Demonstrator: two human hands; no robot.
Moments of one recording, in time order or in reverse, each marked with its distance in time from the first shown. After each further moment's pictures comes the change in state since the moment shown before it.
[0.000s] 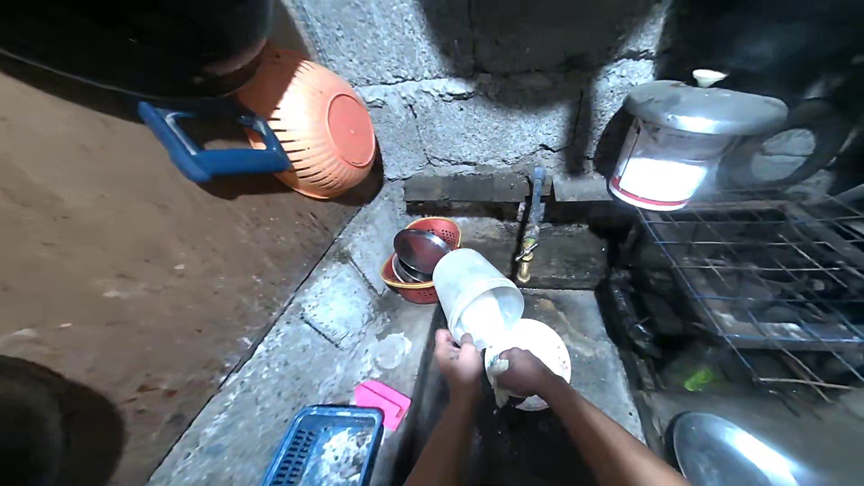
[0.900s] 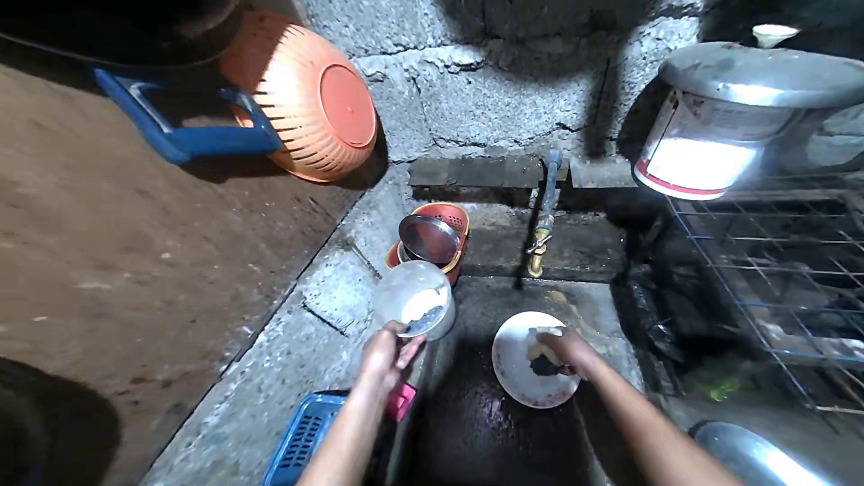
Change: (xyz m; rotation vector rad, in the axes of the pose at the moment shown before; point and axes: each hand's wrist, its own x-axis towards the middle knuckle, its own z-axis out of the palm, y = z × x) left_hand 0.093 0.033 -0.103 -0.127 -0.032 -0.506; right_hand 0.011 0.071 -0.033 0.711 0.201 0.270
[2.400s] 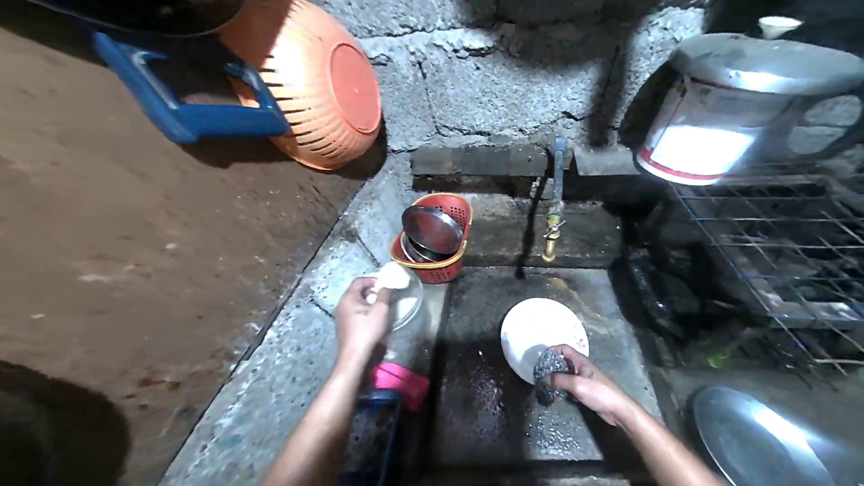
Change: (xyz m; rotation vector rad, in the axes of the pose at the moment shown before) left_hand 0.009 0.063 -0.032 0.782 0.015 0.733; right_hand -0.082 0.047 0.039 0.115 -0.140 -0.288
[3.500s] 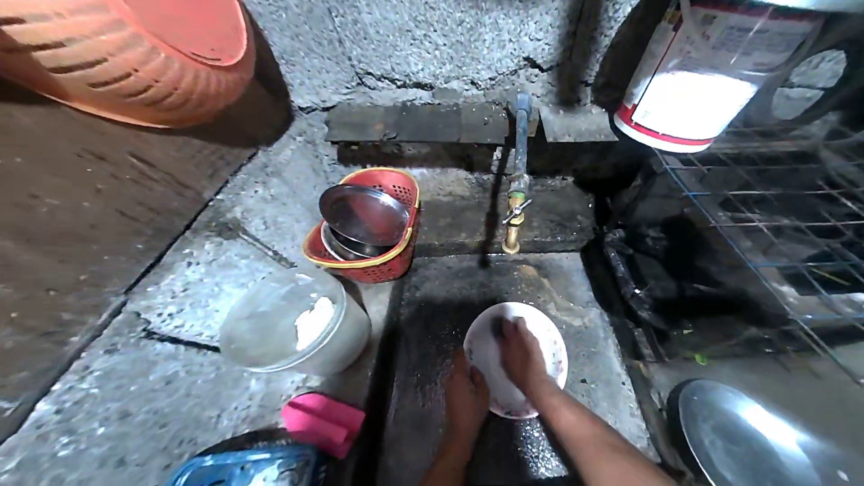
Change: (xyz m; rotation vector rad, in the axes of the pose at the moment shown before) left_hand -0.158 -0.065 0.255 0.021 -0.435 -0.036; right_hand 0.118 0.053 0.019 -0.904 0.319 -0.007
